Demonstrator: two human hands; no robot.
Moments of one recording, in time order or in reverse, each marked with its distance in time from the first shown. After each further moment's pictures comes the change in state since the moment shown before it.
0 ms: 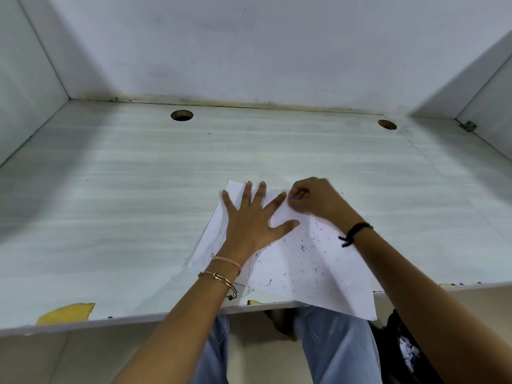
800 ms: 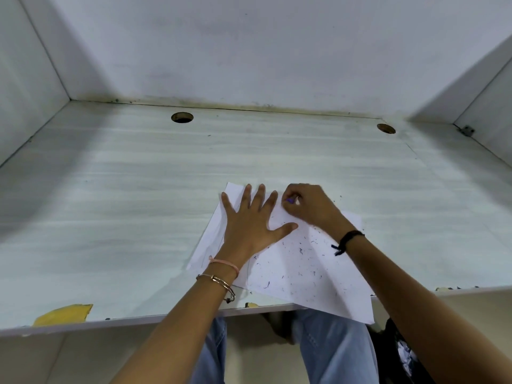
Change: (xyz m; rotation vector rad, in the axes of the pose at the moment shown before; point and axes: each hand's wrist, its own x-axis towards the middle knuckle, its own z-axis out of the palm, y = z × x) left_hand 0.000 0.001 -0.002 0.014 -0.018 -0.014; right_hand 0.002 0.007 0.014 0.002 0.024 -0.146
